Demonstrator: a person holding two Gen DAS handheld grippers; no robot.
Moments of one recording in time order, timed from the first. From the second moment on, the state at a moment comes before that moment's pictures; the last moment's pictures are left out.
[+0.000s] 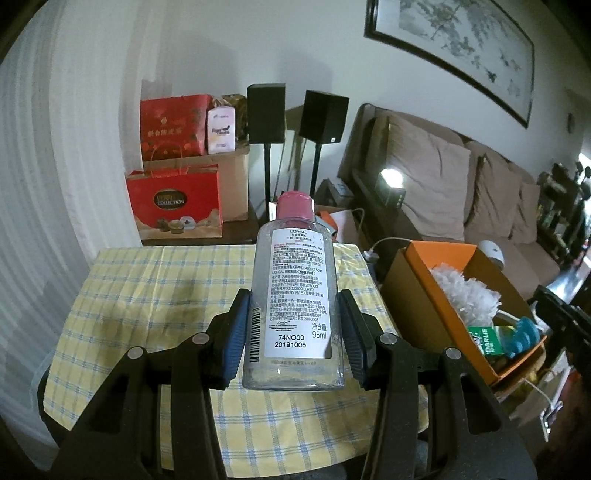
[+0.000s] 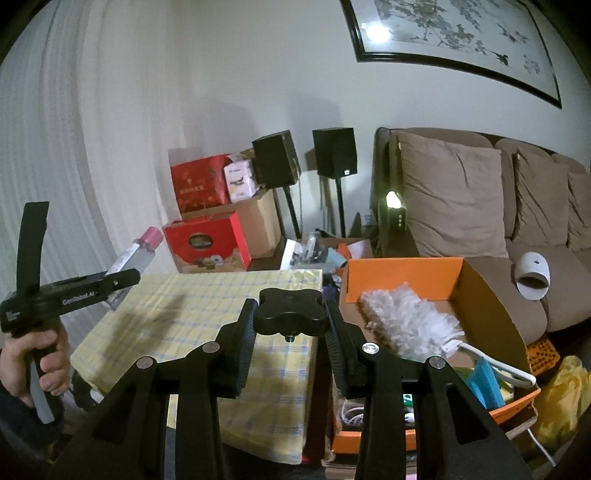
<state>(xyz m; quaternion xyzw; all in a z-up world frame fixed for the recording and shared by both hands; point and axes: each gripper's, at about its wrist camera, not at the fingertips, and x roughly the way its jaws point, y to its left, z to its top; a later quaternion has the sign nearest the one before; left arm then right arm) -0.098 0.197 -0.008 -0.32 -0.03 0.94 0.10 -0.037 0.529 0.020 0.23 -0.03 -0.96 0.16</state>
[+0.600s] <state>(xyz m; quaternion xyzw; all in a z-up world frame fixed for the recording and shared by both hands) -0.090 0.220 -0.005 -0.31 -0.03 0.94 0.12 -0.037 0.545 0.020 0.24 -0.04 -0.96 0.14</state>
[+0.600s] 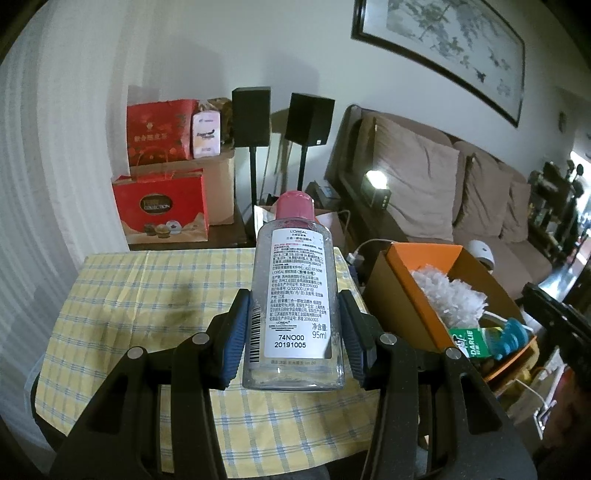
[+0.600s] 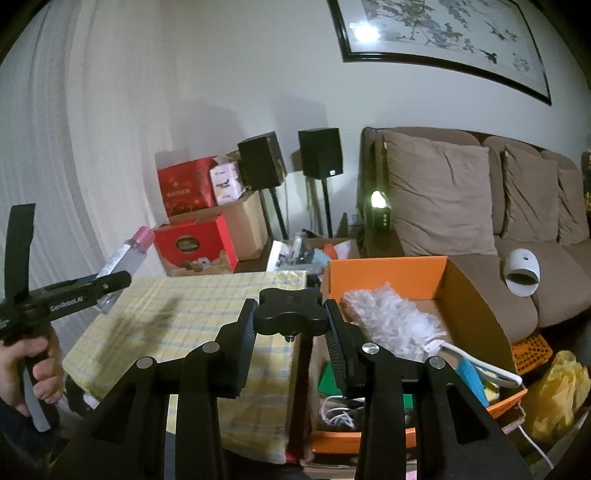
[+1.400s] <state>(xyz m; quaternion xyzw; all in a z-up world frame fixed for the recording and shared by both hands) -0.085 0.244 -0.004 -0.32 -0.02 0.94 0.15 -0.041 0.569 0.018 0.24 -0.05 -0.96 0.10</state>
